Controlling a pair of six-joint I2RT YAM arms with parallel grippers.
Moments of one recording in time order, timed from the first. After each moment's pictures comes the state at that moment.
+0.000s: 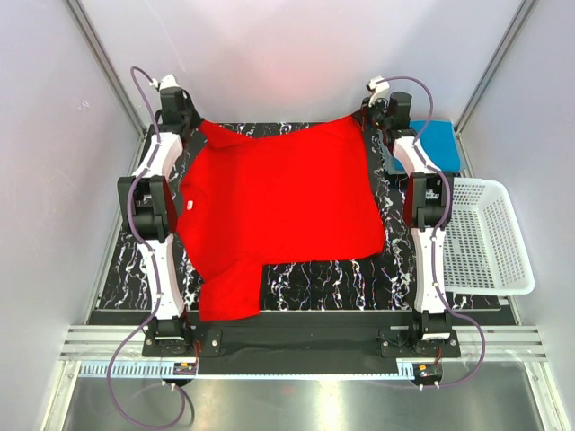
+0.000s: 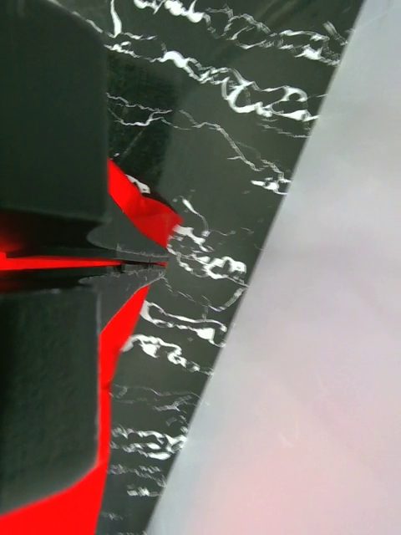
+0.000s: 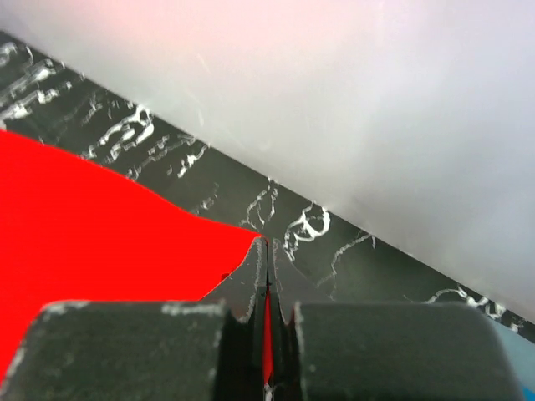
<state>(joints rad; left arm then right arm) 0.04 2.26 1.99 -0.14 -0.04 -0.43 0.05 2.60 2.27 0.10 -0.55 -0.11</state>
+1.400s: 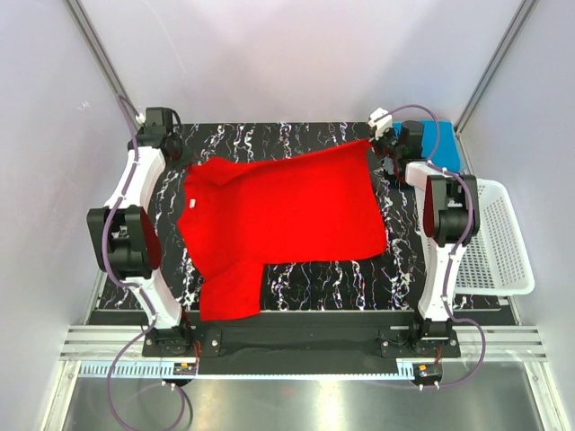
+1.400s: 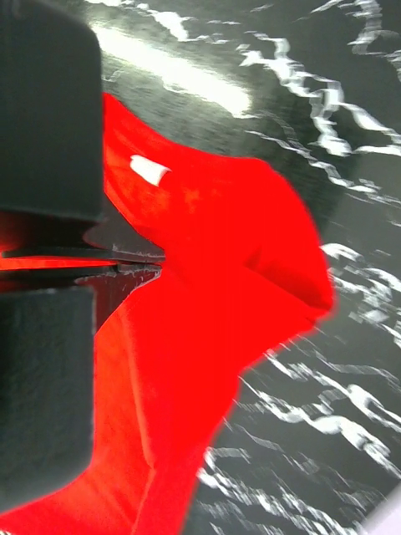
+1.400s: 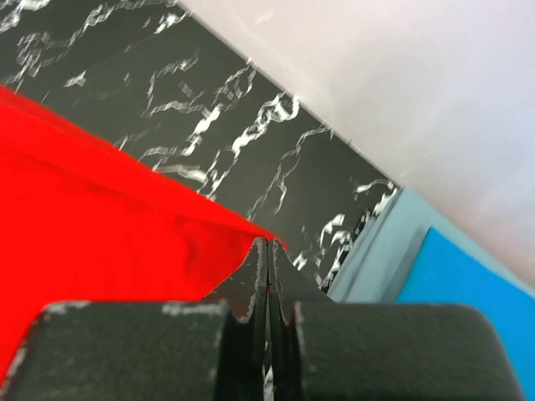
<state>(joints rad) 0.05 1.83 1.66 -0.67 -0.04 -0.53 0.01 2.22 1.53 0.42 -0.49 -0.49</state>
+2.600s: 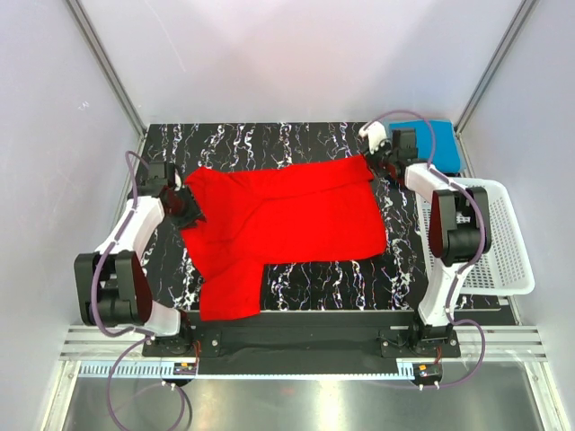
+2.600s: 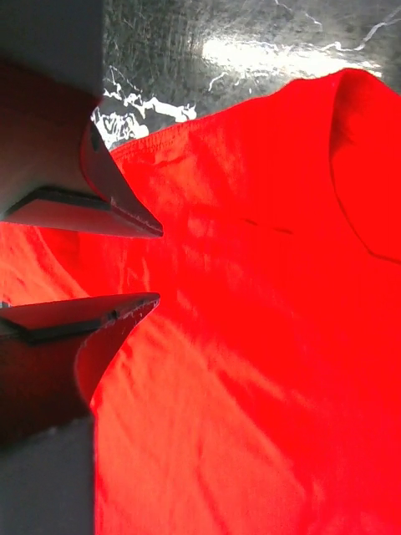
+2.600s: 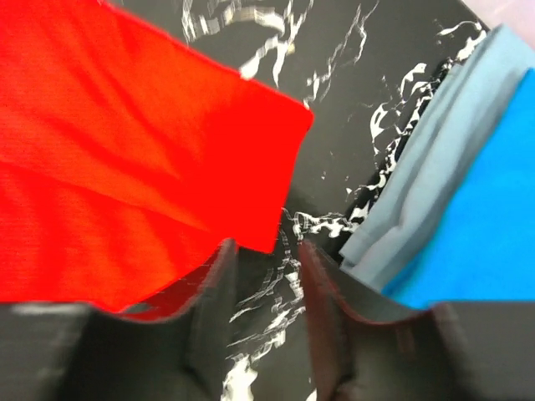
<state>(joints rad) 0.05 1.46 1.02 -0.68 0.16 -0.47 0.09 1.97 1.33 0.00 -0.27 -0.56</state>
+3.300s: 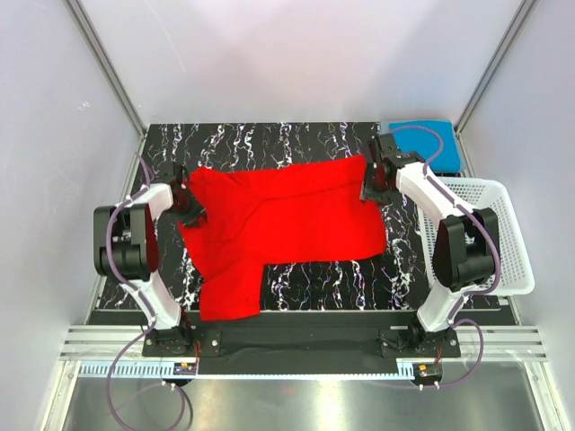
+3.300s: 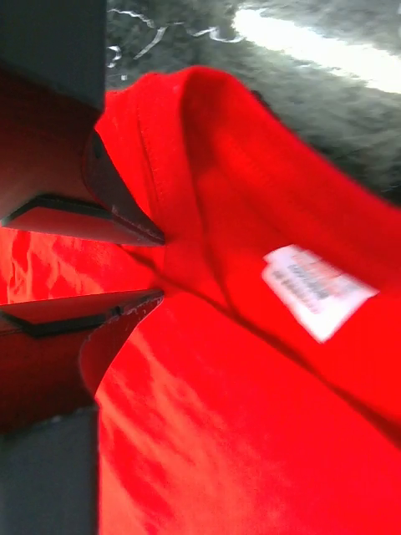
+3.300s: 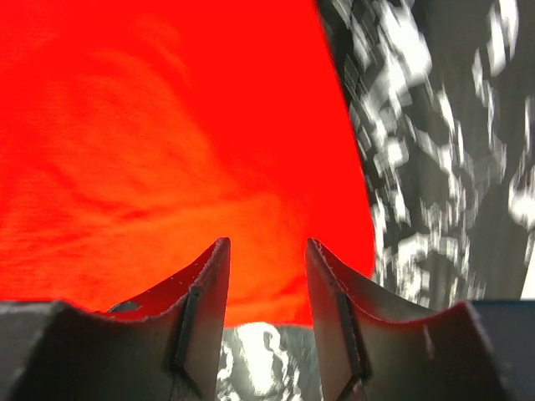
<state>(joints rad) 0.08 1.76 1.07 -0.49 0.10 -0.59 0.27 1.75 1.42 -0.75 0.10 0.41</state>
